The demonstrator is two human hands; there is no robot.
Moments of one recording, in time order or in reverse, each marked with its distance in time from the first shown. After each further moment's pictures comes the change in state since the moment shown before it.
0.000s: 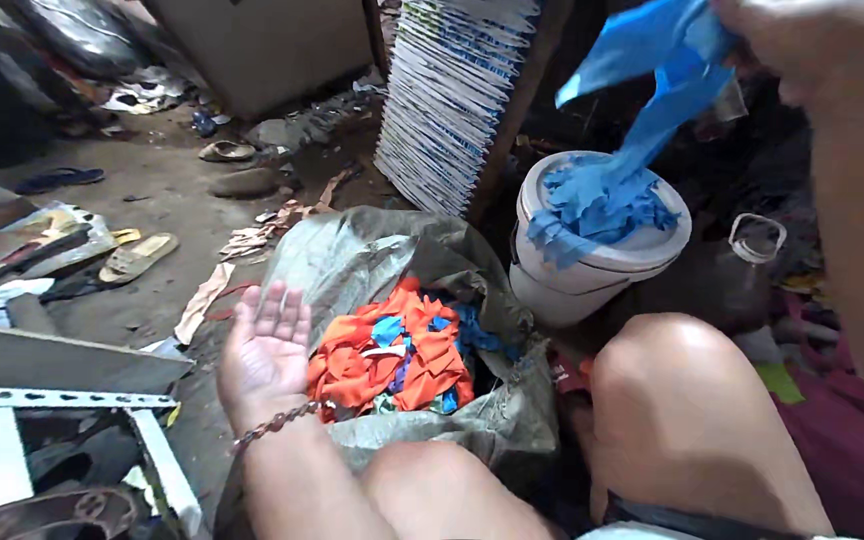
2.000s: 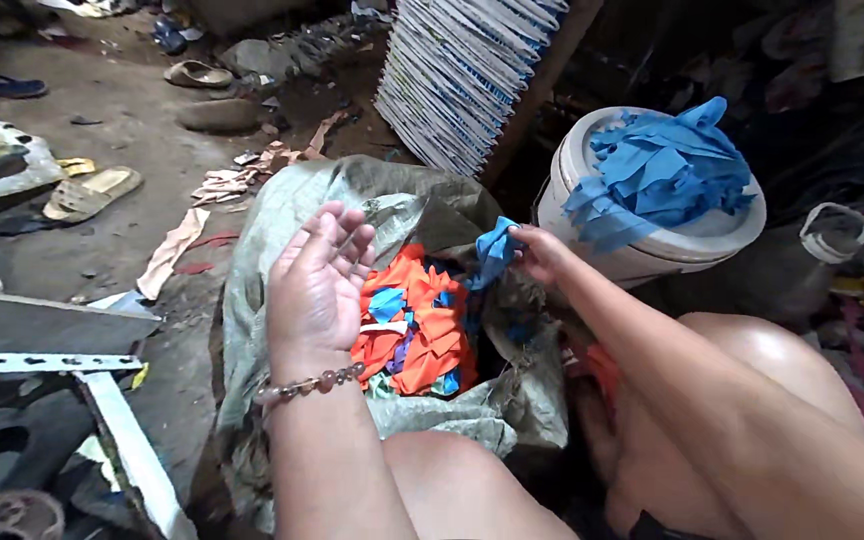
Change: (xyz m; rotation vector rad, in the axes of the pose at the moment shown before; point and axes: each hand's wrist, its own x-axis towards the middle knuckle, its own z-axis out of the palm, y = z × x) left_hand -0.003 -0.027 0.052 0.199 -0.211 -0.131; right_hand -0.164 0.079 0.311 0.858 -0.604 0.943
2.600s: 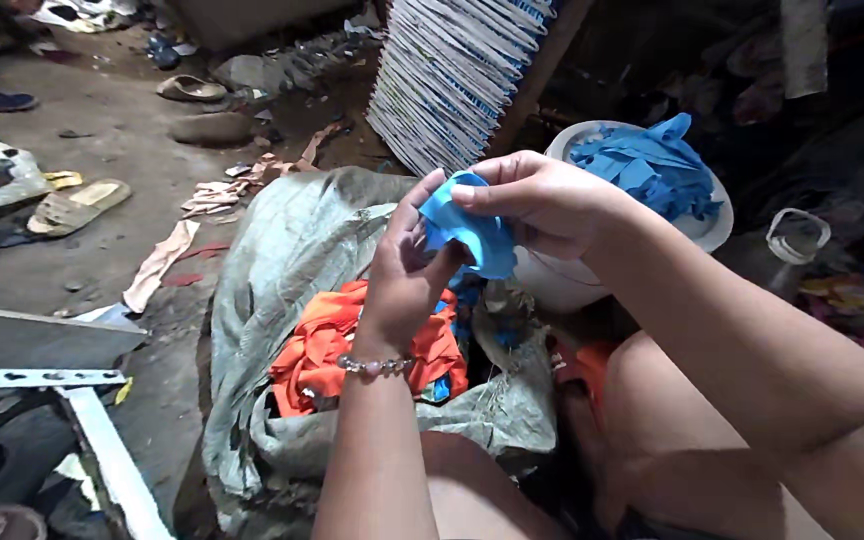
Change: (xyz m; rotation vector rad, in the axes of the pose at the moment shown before) left_hand -0.020 -0.032 0.036 0.253 -0.713 0.504; right_hand -0.140 -0.140 0.067 -0.244 -0.637 -0.266
